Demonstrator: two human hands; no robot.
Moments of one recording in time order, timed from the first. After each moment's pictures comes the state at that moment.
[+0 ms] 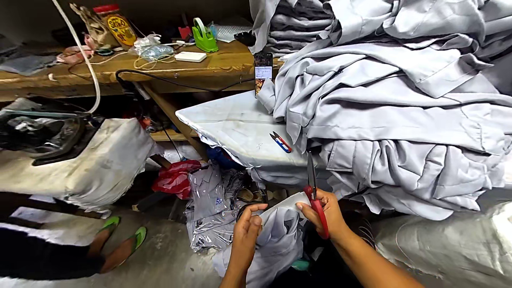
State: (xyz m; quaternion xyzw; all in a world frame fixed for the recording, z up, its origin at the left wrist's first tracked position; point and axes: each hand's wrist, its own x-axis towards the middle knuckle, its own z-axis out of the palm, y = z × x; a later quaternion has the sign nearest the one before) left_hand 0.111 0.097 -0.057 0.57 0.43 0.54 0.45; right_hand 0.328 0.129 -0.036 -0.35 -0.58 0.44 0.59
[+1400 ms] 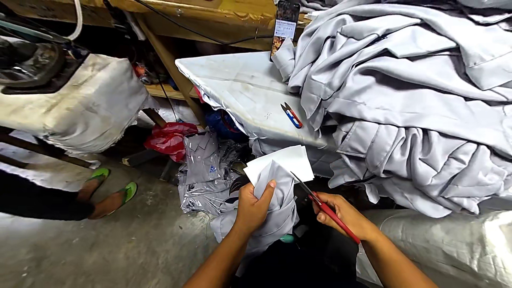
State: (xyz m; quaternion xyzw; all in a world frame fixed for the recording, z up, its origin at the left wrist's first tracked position) left_hand 0.144 0.099 -0.037 0.49 0.49 0.59 0.42; right_hand 0.398 0.110 -0.050 -0.41 -0.74 0.48 0.23
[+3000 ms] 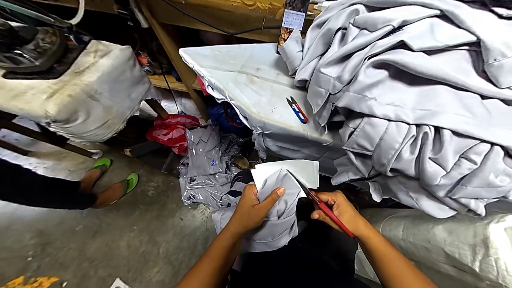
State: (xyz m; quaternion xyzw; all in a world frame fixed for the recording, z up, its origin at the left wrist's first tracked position) left_hand 0.125 0.089 -0.039 0.56 0.41 0.52 0.50; right_hand 0.388 0.110 -0.069 -0.37 -0.75 0.45 0.31
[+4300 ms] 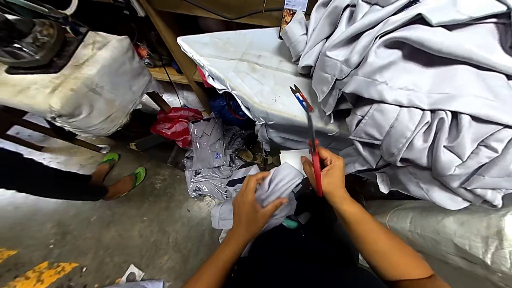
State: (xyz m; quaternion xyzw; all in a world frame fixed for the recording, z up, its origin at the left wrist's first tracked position) left_hand 0.114 0.067 -0.082 0.65 0.57 0.44 0.24; right_hand 0.317 0.146 -0.048 -0.49 -0.66 0.30 0.49
